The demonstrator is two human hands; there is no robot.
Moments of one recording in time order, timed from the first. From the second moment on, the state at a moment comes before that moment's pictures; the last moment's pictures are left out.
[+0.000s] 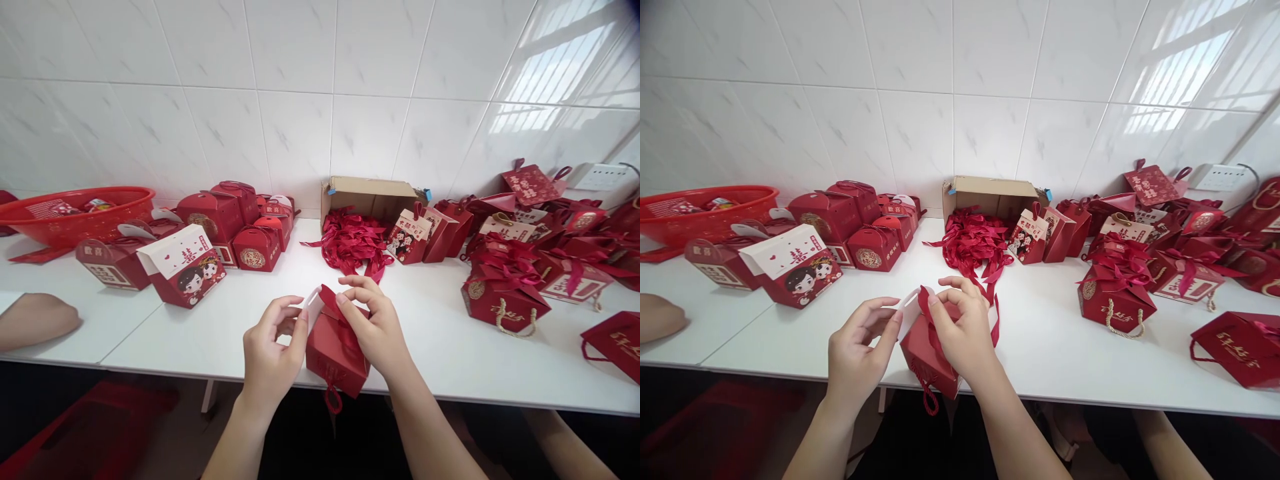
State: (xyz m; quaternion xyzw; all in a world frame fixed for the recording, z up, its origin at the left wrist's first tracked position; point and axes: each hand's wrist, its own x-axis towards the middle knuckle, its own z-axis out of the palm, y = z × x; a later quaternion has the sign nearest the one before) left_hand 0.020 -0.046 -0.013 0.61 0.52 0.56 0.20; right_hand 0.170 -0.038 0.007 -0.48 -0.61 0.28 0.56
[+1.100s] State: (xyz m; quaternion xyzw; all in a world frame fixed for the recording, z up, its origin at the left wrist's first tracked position) left_hand 0.025 -0.048 -0.011 0.56 0.52 0.58 0.28; right_hand 0.172 -0.038 0.005 -0.52 -0.63 0.30 0.49
